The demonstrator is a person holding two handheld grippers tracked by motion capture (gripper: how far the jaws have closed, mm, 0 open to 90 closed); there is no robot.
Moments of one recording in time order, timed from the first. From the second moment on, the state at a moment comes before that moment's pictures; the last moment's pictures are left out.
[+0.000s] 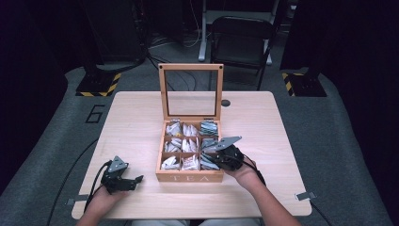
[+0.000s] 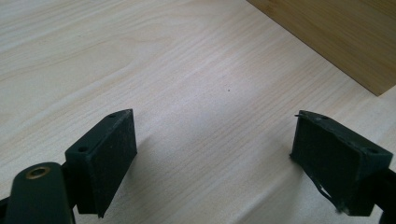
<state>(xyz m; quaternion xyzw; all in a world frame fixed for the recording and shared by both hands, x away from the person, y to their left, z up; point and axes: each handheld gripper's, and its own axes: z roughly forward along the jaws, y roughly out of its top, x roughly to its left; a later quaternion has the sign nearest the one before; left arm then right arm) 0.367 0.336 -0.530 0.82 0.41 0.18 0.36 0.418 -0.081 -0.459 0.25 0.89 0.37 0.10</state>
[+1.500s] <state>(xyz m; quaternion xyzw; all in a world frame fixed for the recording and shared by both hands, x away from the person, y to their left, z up) 0.367 0.336 -0.530 0.82 0.41 0.18 0.36 0.409 -0.088 -0.422 0.24 0.87 0.41 0.12</state>
